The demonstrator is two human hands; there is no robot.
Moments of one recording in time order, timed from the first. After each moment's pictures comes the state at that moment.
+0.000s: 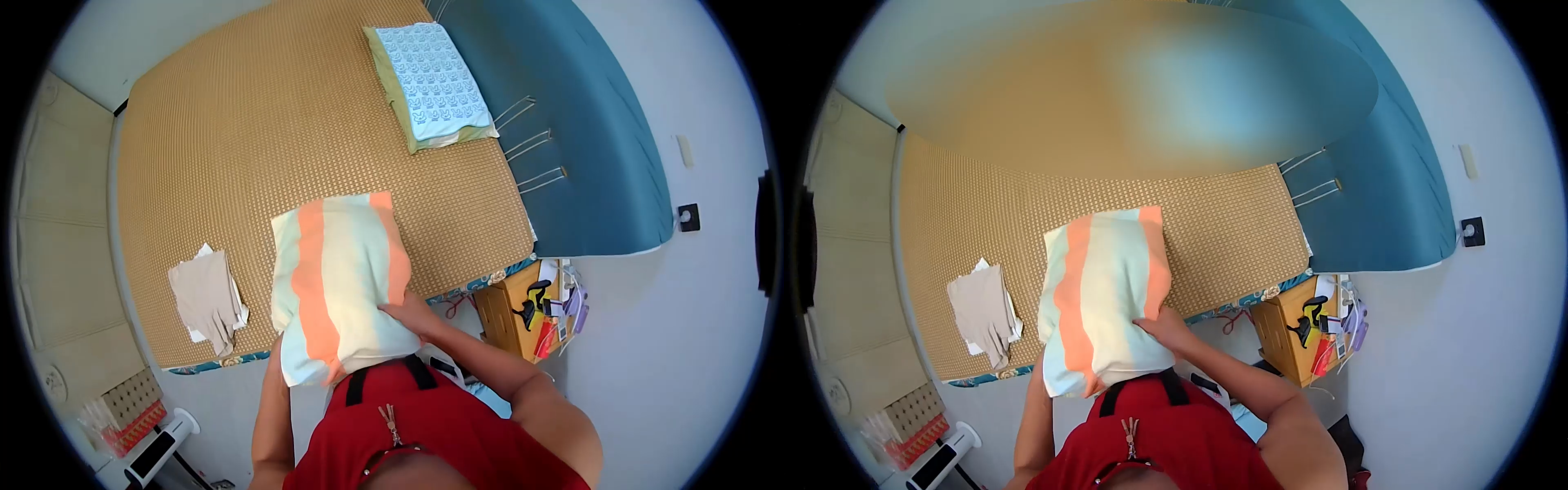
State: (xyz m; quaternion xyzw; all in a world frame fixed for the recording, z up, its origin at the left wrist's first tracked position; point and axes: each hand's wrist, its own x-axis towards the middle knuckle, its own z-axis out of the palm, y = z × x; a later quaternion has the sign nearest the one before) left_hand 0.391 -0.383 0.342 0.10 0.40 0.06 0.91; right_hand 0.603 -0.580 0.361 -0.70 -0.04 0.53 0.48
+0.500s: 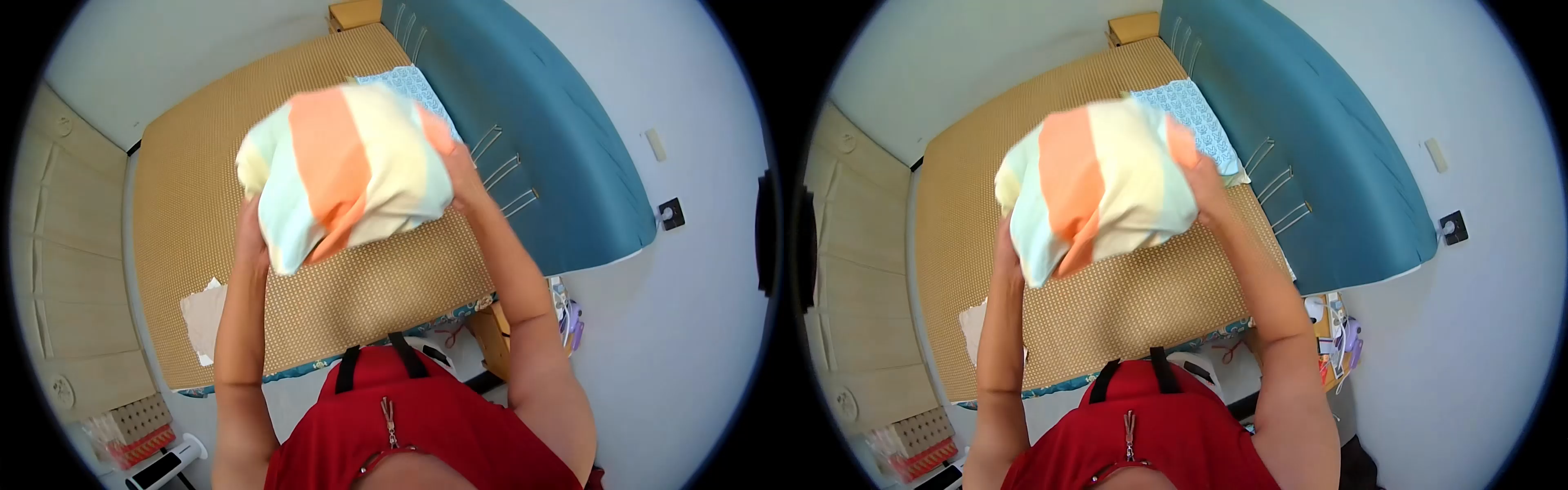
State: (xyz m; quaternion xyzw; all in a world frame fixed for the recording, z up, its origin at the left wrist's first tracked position) left_hand 0.648 -0.329 0.553 0.37 0.15 0.19 0.90; right_hand 0.848 -0.555 0.579 -0.63 -0.17 0.26 0.71
